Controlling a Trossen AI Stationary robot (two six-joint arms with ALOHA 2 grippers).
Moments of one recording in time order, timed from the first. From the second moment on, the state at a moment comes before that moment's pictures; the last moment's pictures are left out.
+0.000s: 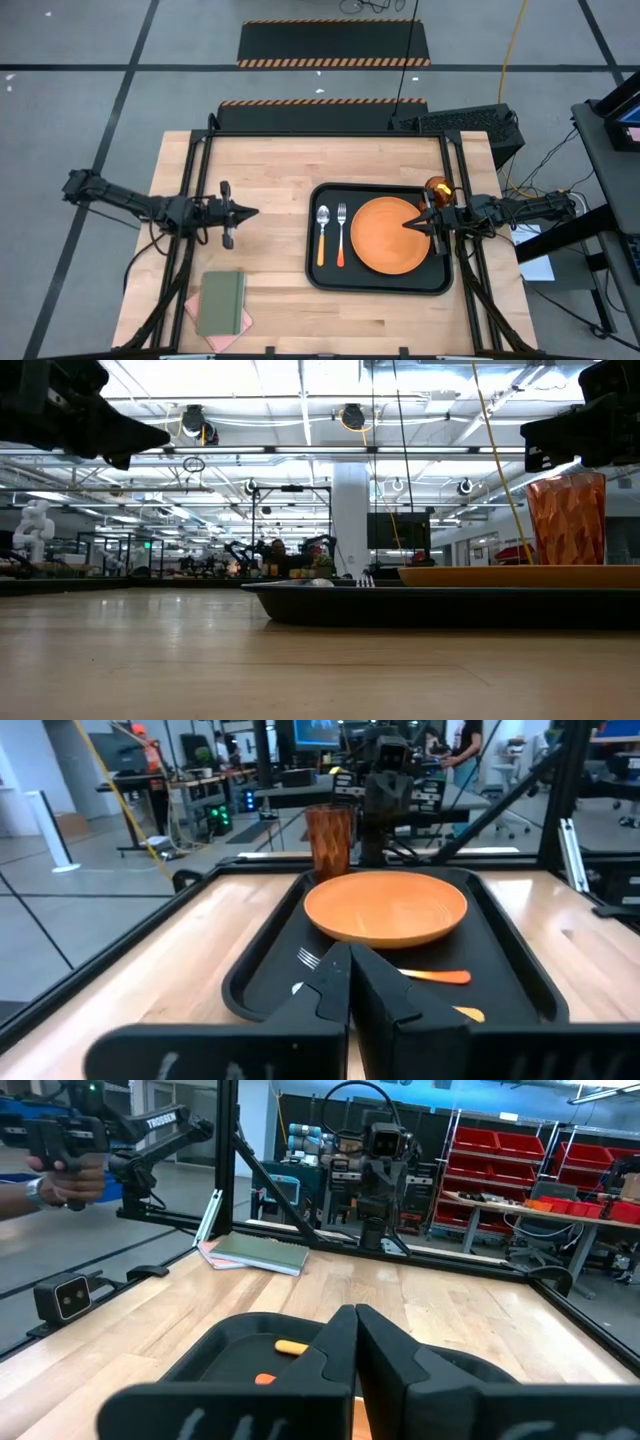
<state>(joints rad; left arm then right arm) -0.27 0.42 0.10 0.28 -0.39 0.05 0.18 0.01 0.01 0.02 0.02 -0.12</state>
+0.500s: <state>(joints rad) -0.17 0.34 0.02 0.26 -0.23 0.07 0.18 0.01 0.01 0.02 0.02 -0.12</state>
